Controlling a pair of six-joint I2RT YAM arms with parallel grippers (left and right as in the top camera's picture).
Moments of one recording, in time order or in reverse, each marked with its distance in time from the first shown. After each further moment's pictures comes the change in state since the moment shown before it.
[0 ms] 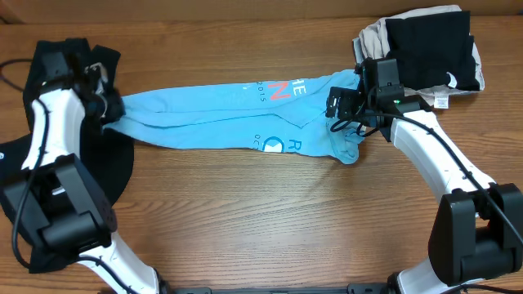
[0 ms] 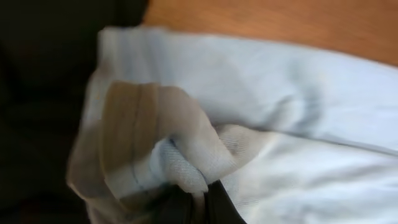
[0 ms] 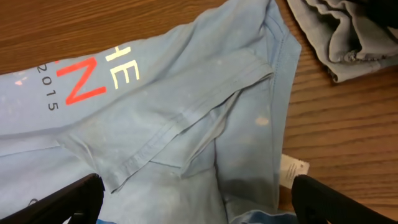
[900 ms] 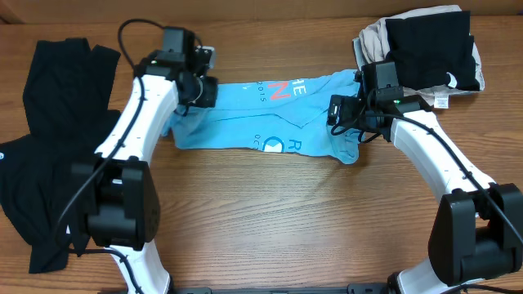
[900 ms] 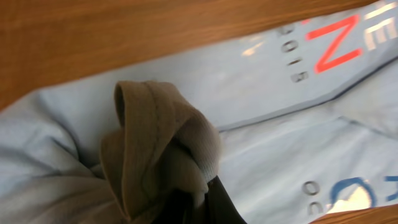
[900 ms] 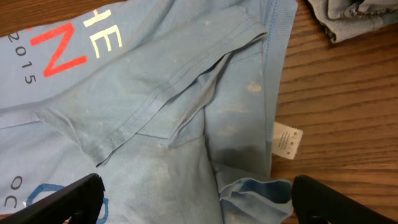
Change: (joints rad) left arm -0.483 0.000 0.062 0.031 -0.013 0.004; right arm 0.000 0.000 0.000 -0.095 0.000 -0.003
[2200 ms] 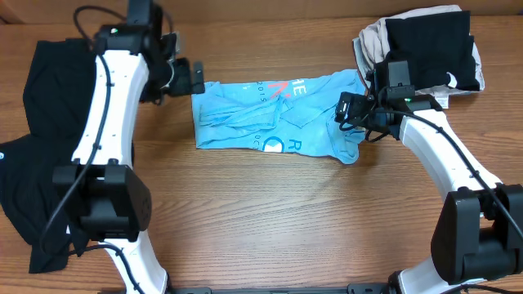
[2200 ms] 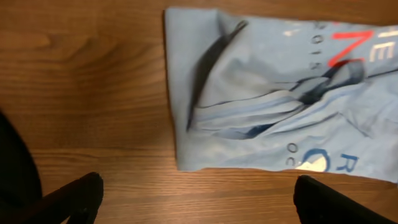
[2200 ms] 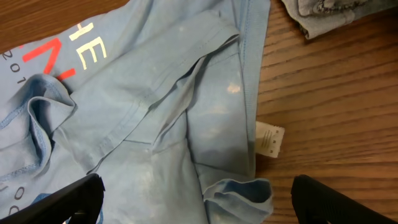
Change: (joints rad) left arm 0.124 0.047 0.304 -0.464 0.032 -0.172; right arm -0.058 0.000 0.000 -0.004 -0.037 0.023
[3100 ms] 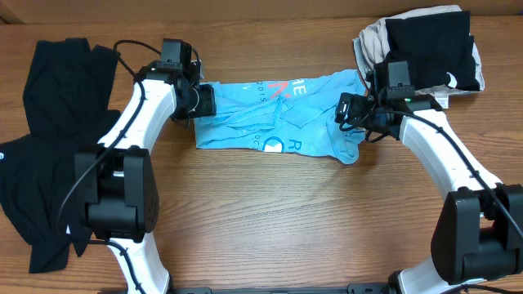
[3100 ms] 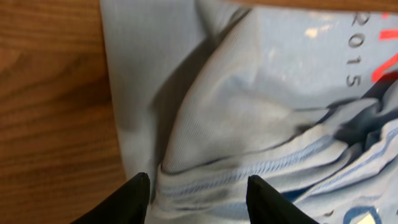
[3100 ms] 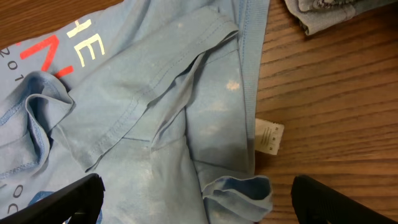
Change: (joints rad) left arm -0.081 0.002 -0.388 0.506 -0.017 -0.059; right arm 0.000 0.000 0.000 -0.010 0.000 0.000
